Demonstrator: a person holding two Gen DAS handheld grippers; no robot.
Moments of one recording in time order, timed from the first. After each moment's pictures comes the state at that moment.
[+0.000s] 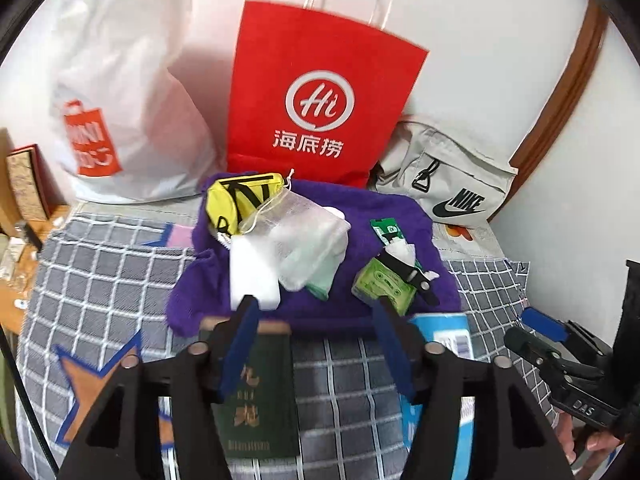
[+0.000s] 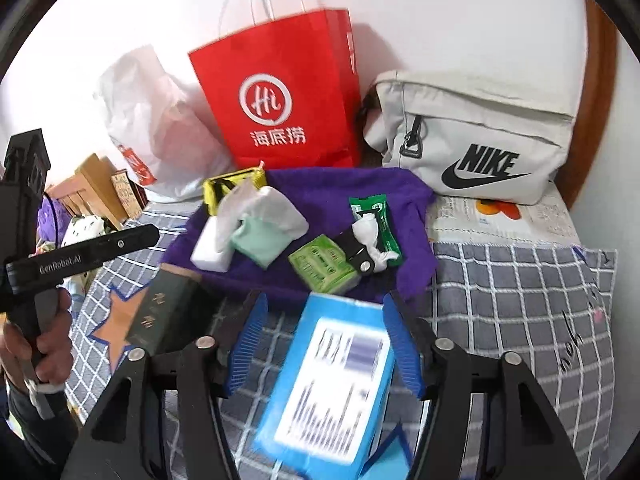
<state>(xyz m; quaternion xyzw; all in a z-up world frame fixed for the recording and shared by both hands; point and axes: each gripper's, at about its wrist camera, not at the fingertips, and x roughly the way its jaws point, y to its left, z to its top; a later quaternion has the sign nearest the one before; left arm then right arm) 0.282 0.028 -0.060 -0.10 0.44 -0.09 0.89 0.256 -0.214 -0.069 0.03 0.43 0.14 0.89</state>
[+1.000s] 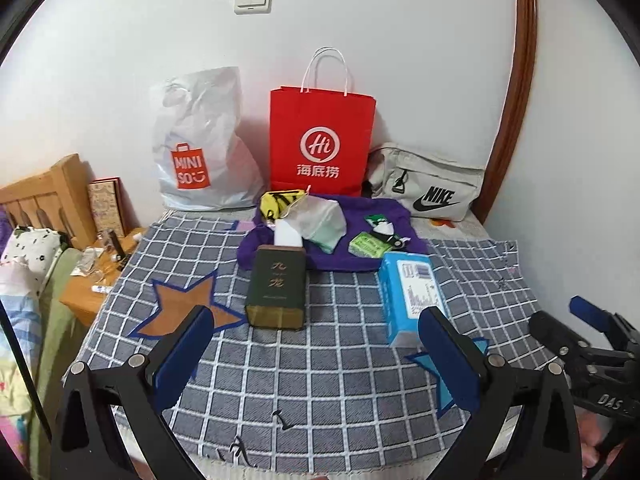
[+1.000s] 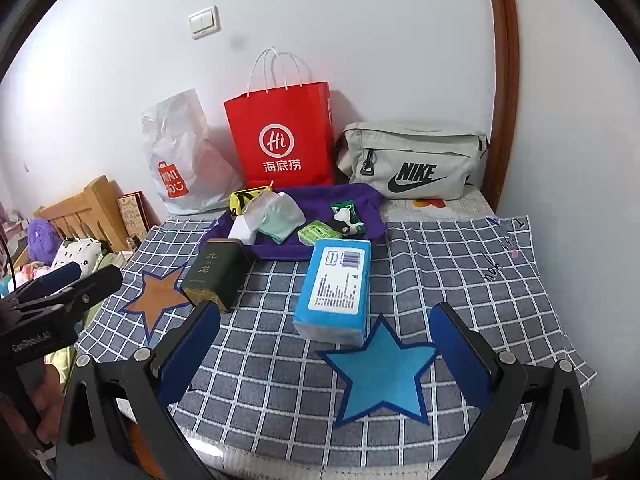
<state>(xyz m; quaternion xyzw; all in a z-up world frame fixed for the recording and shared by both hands) 0.060 0.010 0.000 -0.04 0.34 -0.02 0.94 0.053 -0.224 -0.008 0.03 0.35 0.07 0.93</state>
